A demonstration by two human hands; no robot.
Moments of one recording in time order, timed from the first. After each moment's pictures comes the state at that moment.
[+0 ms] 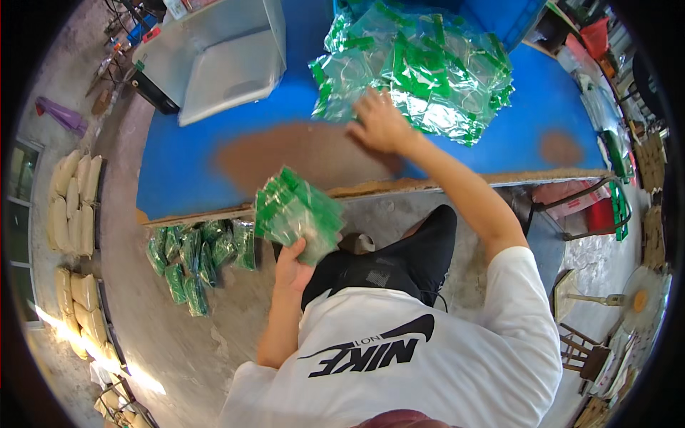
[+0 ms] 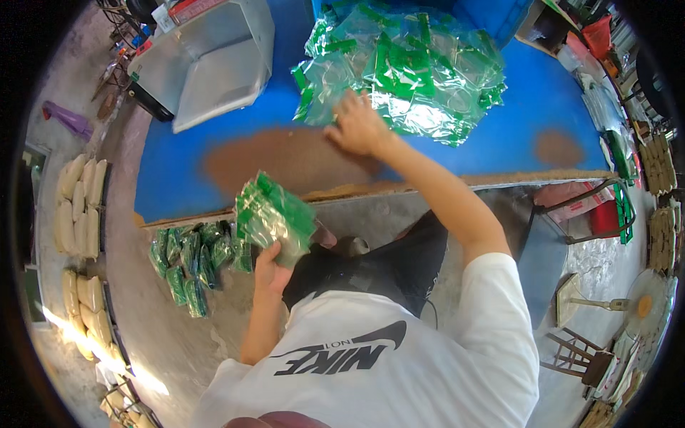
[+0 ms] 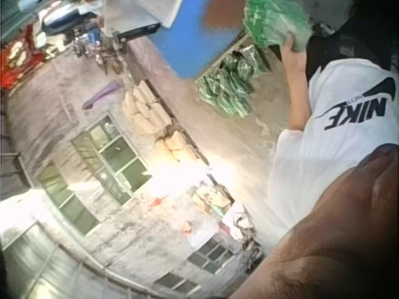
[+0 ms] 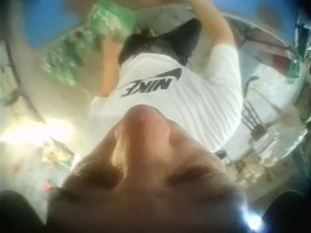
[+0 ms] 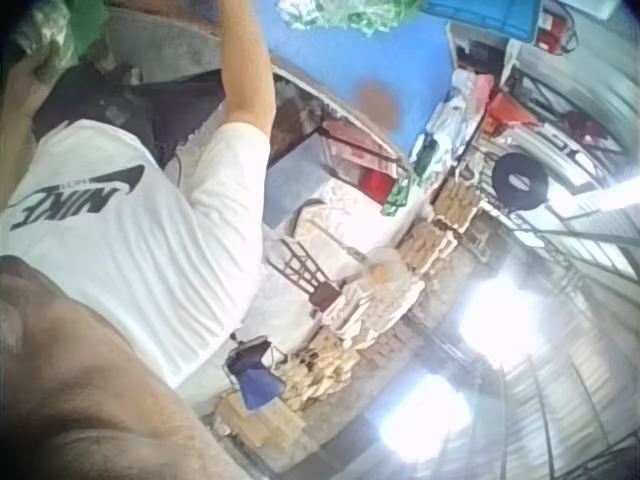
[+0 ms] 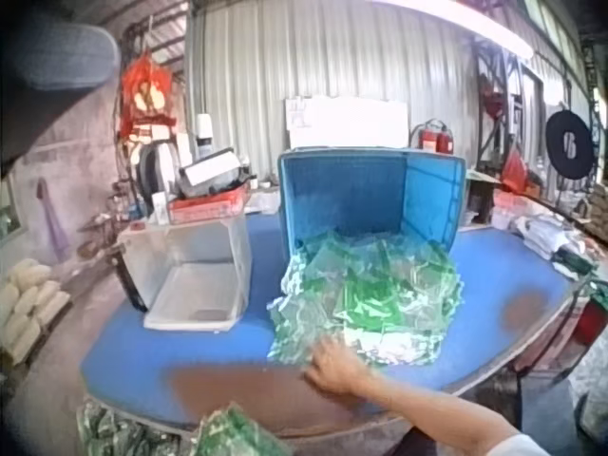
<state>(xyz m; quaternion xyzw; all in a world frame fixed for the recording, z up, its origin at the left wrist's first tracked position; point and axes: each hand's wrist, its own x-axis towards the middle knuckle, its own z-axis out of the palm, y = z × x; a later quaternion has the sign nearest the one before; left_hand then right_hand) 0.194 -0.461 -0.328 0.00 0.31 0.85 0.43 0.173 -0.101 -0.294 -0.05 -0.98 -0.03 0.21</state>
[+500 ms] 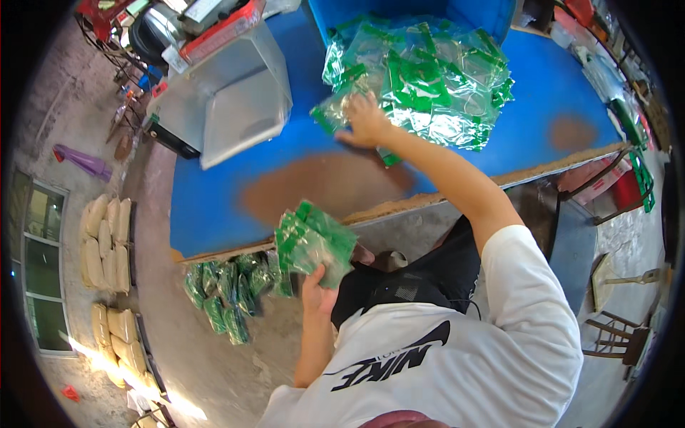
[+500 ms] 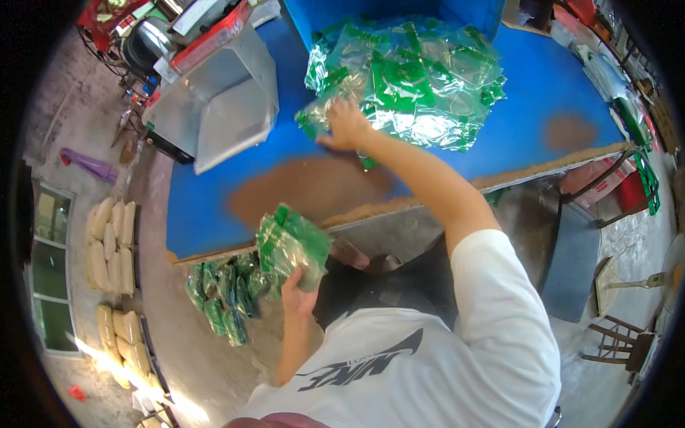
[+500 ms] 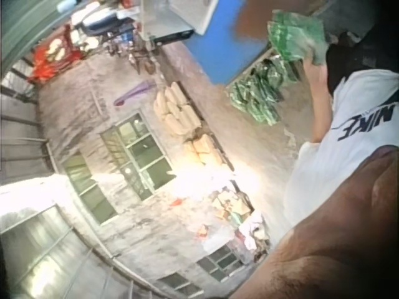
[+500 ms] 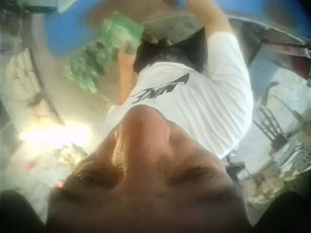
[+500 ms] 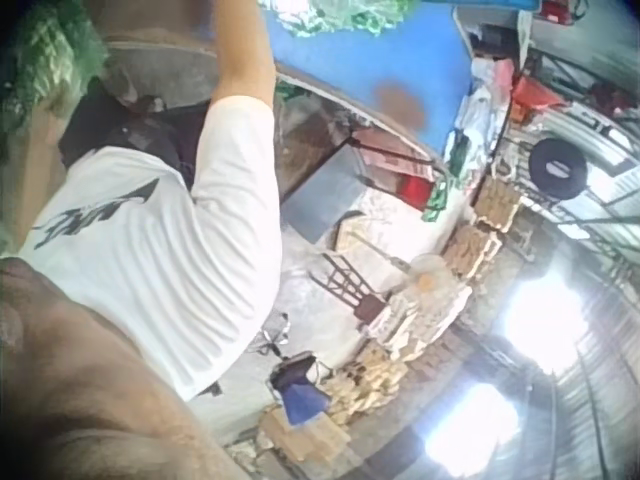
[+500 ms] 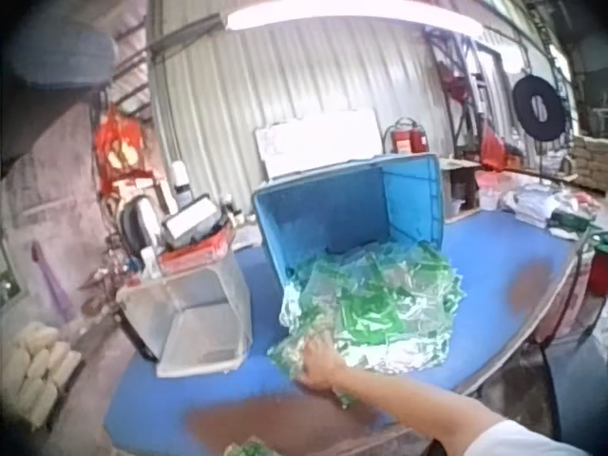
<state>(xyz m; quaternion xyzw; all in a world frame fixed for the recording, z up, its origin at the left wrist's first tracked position) 0.187 -0.475 -0.356 -0.07 0.28 0.87 0.40 0.104 -0.076 -0.298 -0.11 -0.98 -0.02 0.17</state>
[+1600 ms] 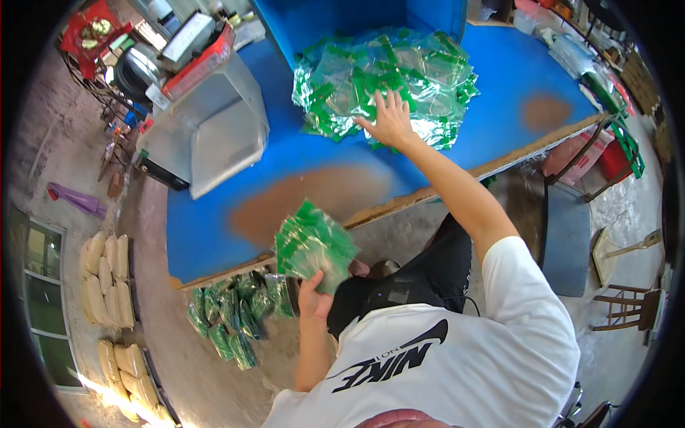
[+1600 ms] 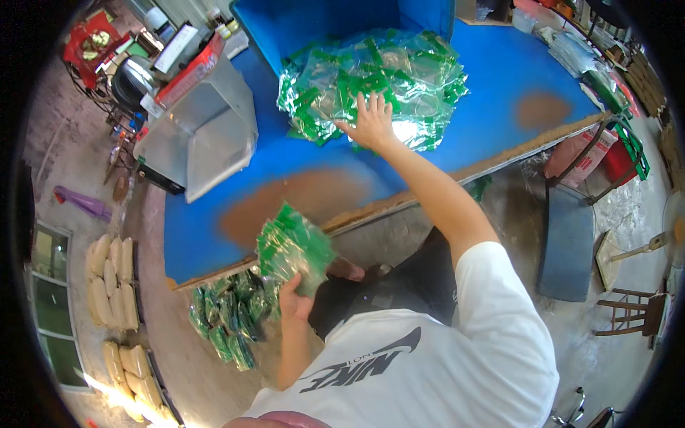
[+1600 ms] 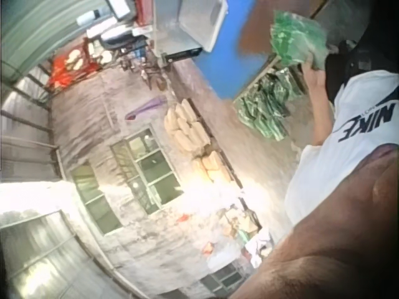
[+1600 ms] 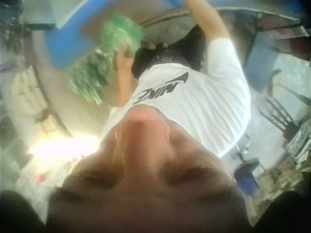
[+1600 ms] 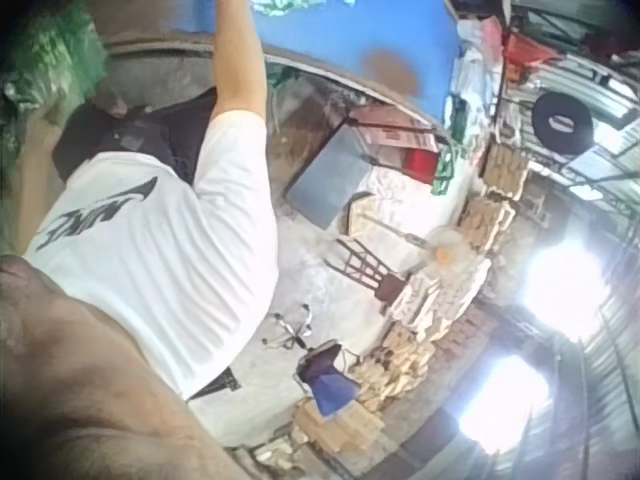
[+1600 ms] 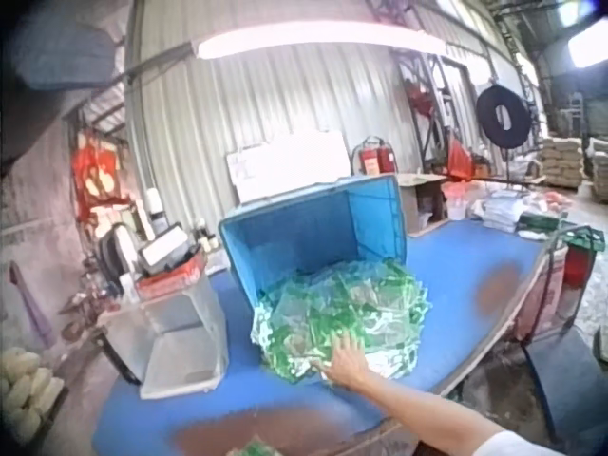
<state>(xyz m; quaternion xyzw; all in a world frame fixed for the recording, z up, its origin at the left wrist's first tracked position) 0.185 -0.462 -0.352 -0.03 0.35 0.82 0.45 0.195 -0.037 -0.284 -0.32 -0.85 0.08 0.41</state>
